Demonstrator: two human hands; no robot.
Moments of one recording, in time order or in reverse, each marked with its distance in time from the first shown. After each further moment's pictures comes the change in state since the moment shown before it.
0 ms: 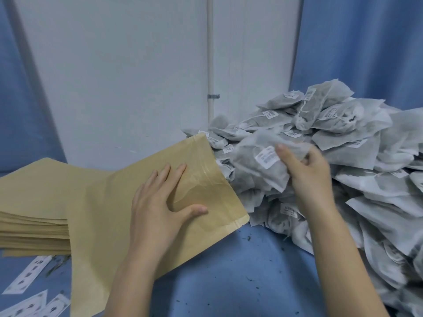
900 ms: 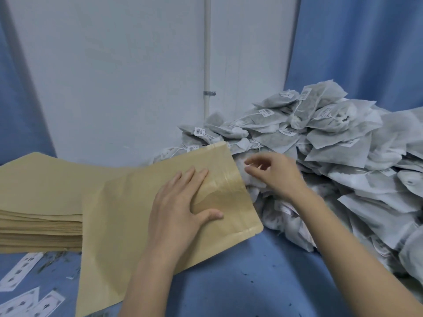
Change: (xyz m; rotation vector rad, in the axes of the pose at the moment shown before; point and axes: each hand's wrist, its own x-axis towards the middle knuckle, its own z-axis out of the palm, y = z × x) left_hand -0.003 0.006 0.023 0.083 -0.102 0.126; right_hand 0.029 0.023 0.012 -0.763 -0.428 -0.212
